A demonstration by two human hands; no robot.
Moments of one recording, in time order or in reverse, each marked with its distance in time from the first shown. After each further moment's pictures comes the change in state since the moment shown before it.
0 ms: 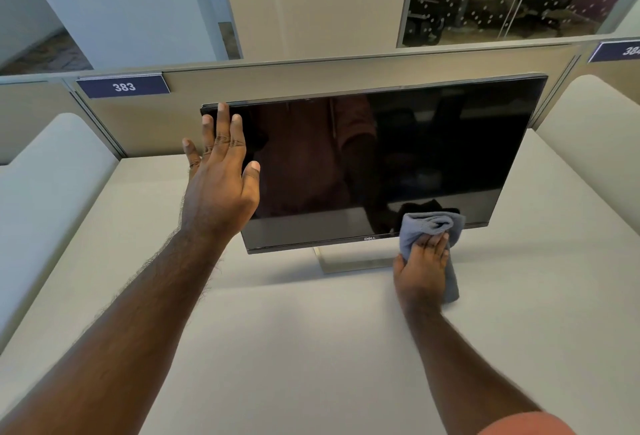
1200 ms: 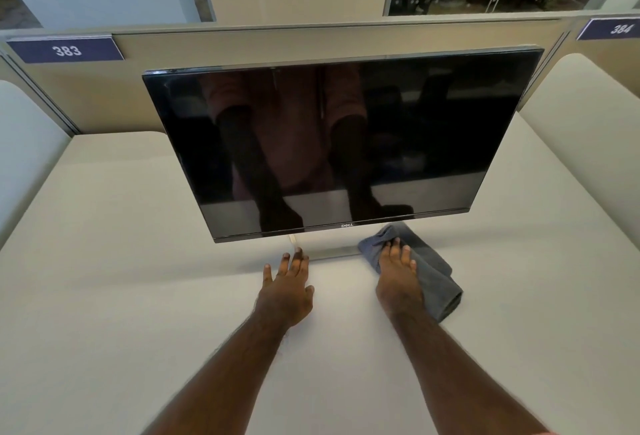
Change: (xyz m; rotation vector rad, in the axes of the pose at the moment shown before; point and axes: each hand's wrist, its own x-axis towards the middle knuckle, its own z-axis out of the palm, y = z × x) left_hand -0.142 0.037 0.210 0.100 -0.906 -0.042; right_hand 0.003 0.029 0.035 -0.358 -0.505 -0.077
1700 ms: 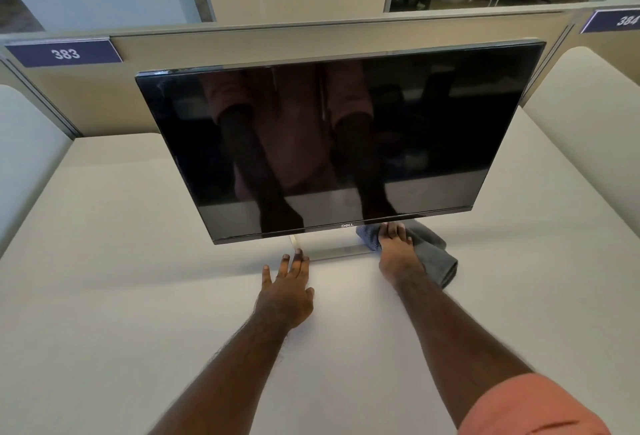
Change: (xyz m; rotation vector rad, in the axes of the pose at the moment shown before) left_hand 0.001 0.000 0.001 0.026 -0.011 0.000; right_hand 0.044 0.003 -0.025 0.008 -0.097 -0.108
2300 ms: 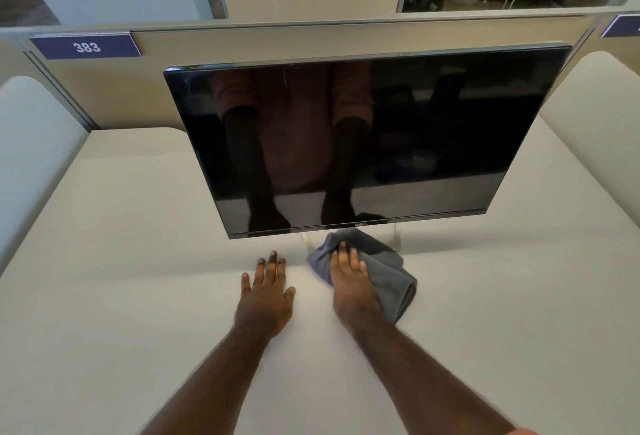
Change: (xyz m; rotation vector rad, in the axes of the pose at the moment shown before) left_hand -0.017 -0.057 0.028 -0.064 0.133 -0.149; right_hand -0.069 -0.106 0.045 -0.064 0.160 -0.217
